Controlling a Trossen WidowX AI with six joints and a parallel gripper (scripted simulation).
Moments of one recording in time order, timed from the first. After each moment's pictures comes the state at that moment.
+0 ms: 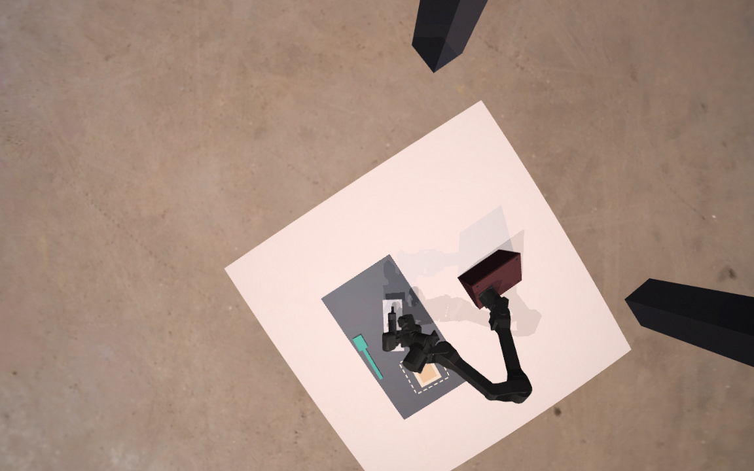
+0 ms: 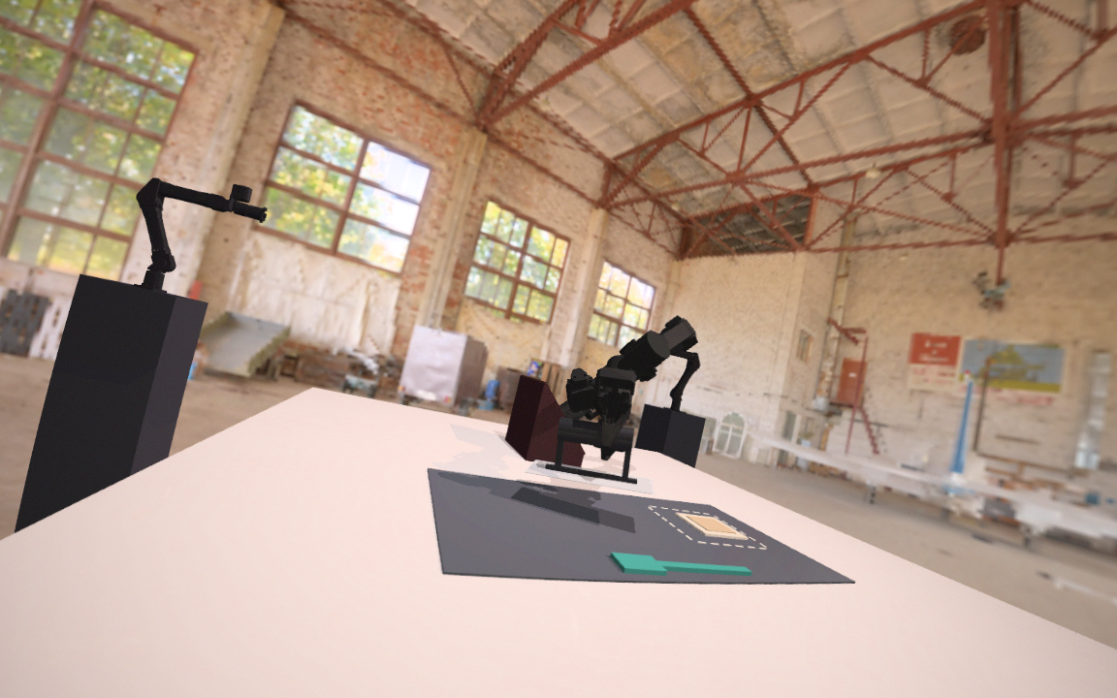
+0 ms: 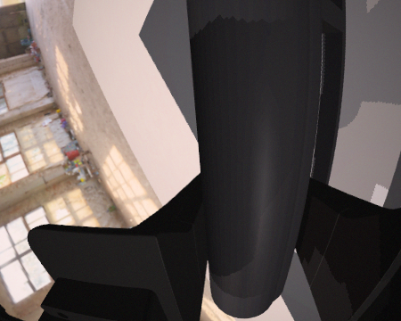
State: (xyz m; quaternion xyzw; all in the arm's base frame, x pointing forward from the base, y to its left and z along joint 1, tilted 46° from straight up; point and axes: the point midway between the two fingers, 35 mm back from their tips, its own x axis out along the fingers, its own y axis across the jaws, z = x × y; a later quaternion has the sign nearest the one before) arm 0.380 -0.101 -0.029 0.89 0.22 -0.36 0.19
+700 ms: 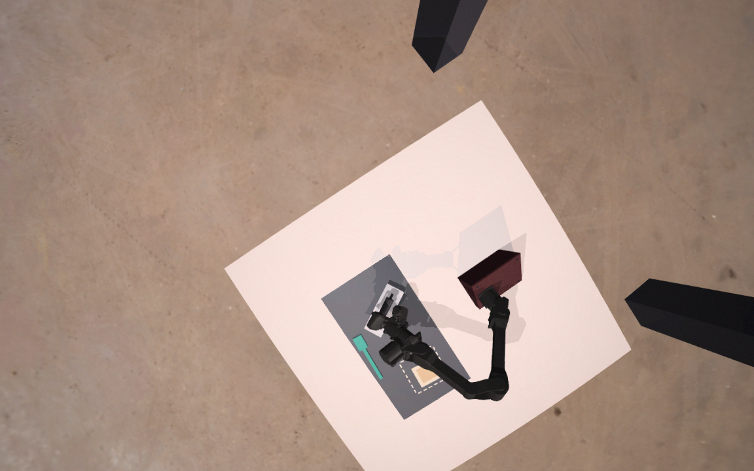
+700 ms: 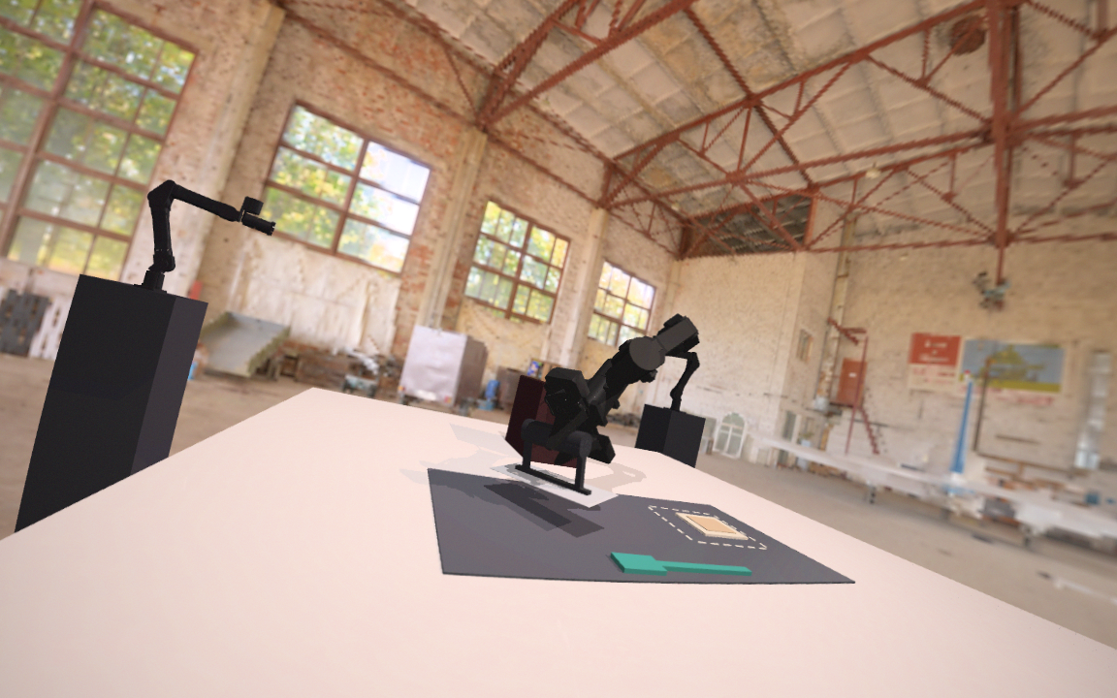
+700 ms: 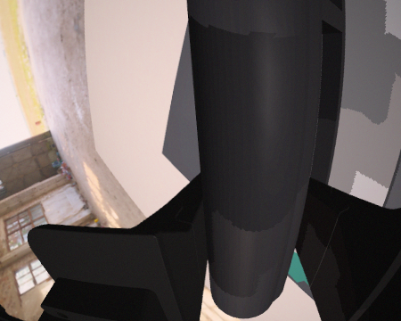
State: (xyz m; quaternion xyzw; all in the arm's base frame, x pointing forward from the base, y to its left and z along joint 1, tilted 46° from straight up) arm 0.384 -0.141 -0.094 0.82 0.11 -0.55 0.07
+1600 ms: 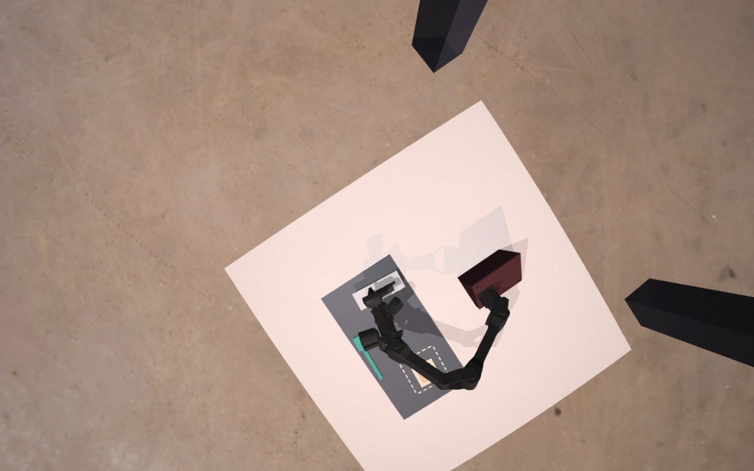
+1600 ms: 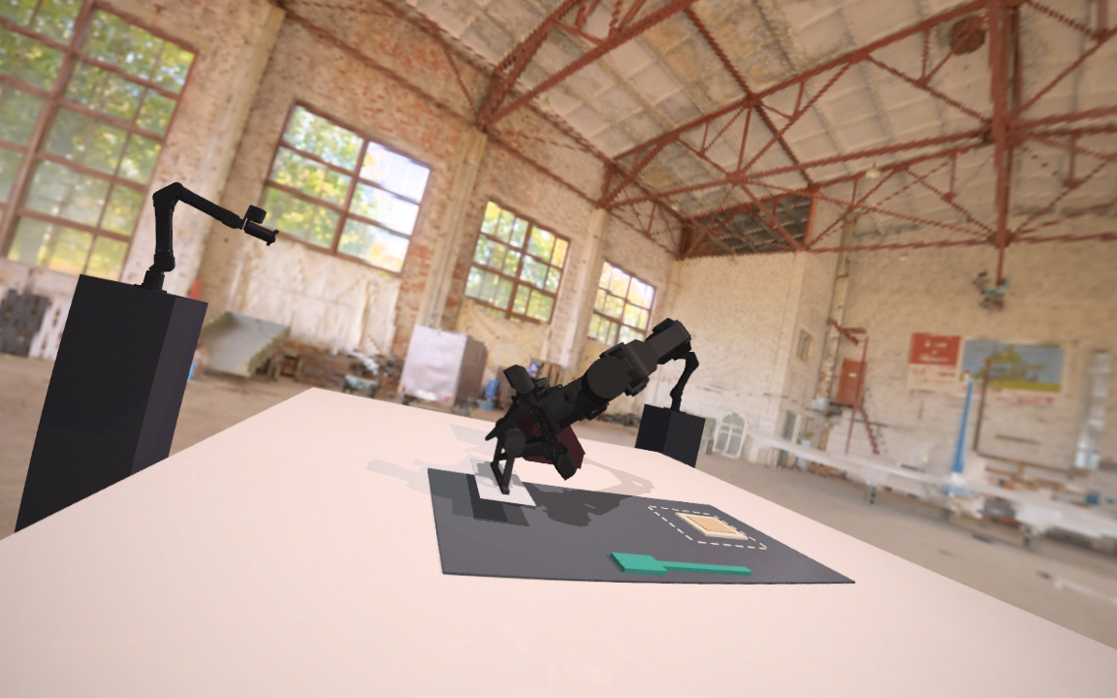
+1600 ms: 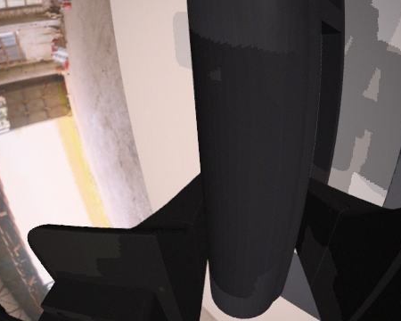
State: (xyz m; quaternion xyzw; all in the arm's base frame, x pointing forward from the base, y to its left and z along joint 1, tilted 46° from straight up) arm 0.359 -0.184 -0.159 0.68 -0.06 -0.73 -0.03
